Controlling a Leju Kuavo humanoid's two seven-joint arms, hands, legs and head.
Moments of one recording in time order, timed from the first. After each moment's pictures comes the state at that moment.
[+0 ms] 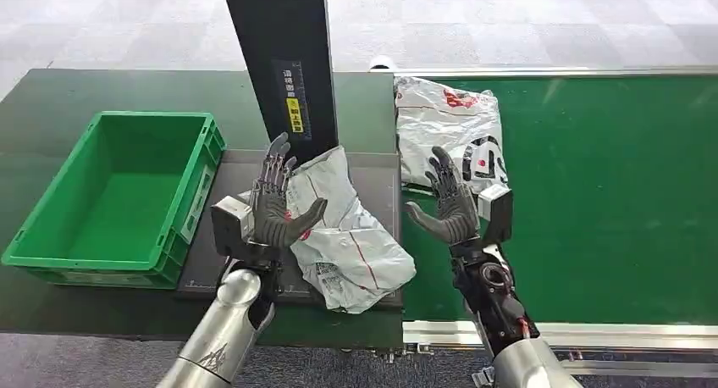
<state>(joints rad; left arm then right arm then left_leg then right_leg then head) -0.44 -0.25 -0.26 -1.00 -0.04 0.09 -0.60 -0.53 0.06 0.20 -0.73 -0.14 0.23 -0.66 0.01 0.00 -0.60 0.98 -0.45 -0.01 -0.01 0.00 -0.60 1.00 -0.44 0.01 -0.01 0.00</state>
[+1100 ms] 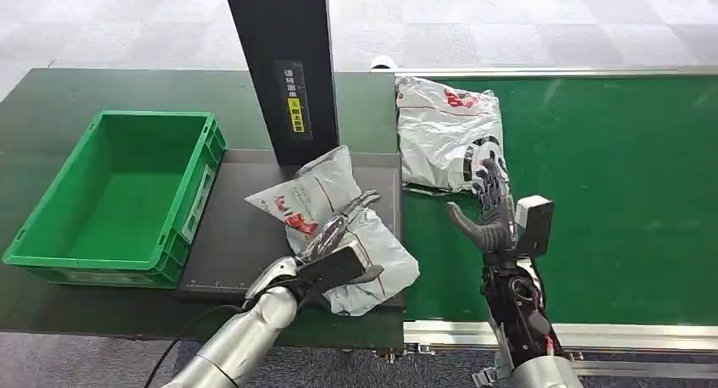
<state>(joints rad) -0.49 -0.25 -0.43 -0.83 -0.65 0.03 -0.37 -0.45 0.03 0.03 -0.80 -0.11 0.13 -0.60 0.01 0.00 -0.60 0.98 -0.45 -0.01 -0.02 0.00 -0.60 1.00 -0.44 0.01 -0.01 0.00</state>
